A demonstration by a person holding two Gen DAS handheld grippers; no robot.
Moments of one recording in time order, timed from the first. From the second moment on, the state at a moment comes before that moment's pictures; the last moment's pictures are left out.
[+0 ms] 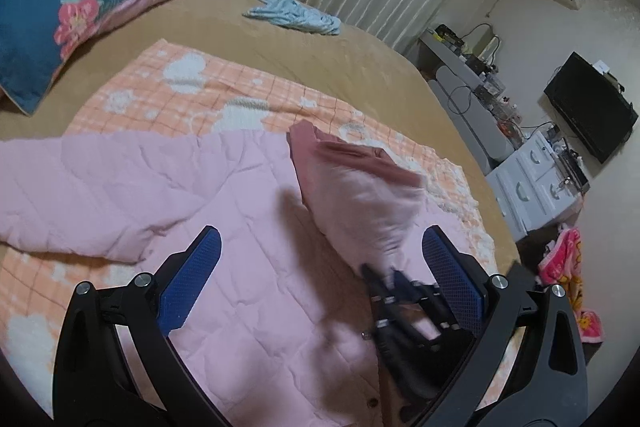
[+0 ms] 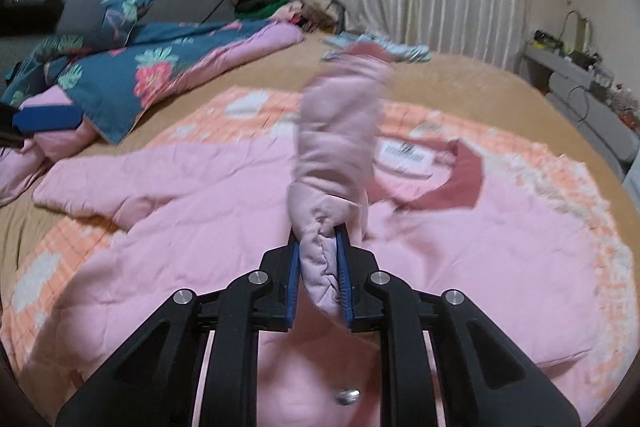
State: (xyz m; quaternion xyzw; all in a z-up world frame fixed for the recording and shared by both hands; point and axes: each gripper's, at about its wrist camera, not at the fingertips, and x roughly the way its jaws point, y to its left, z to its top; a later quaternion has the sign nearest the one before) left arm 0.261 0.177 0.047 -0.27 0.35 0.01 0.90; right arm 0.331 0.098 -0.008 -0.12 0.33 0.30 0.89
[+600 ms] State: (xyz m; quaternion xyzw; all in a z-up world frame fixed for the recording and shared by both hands) left arm 0.263 0.185 -0.020 -0.33 0.41 0.00 0.85; right arm 0.308 0.062 -0.007 -0.09 0.36 0.35 0.86
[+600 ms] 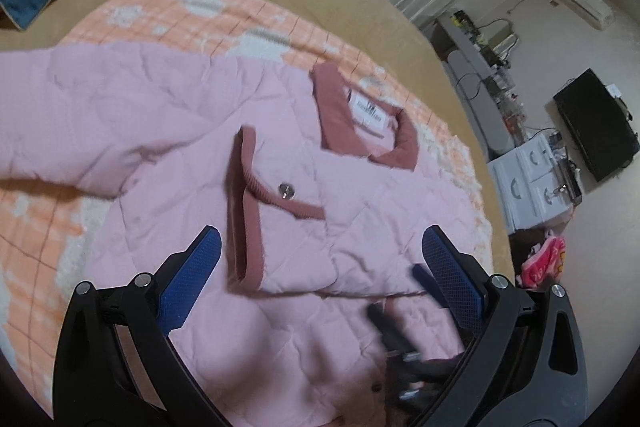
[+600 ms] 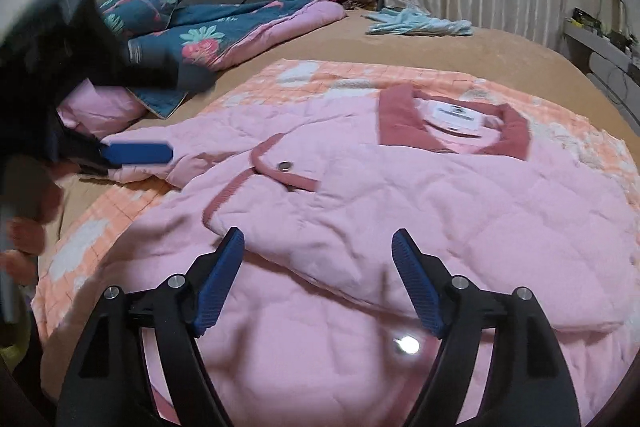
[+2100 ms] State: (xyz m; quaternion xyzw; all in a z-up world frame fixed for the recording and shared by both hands) left arm 0.272 0.117 -0.045 -0.15 0.47 0.05 0.87; right arm 0.363 -0.077 -0.014 -0.02 0.44 0.14 0.89
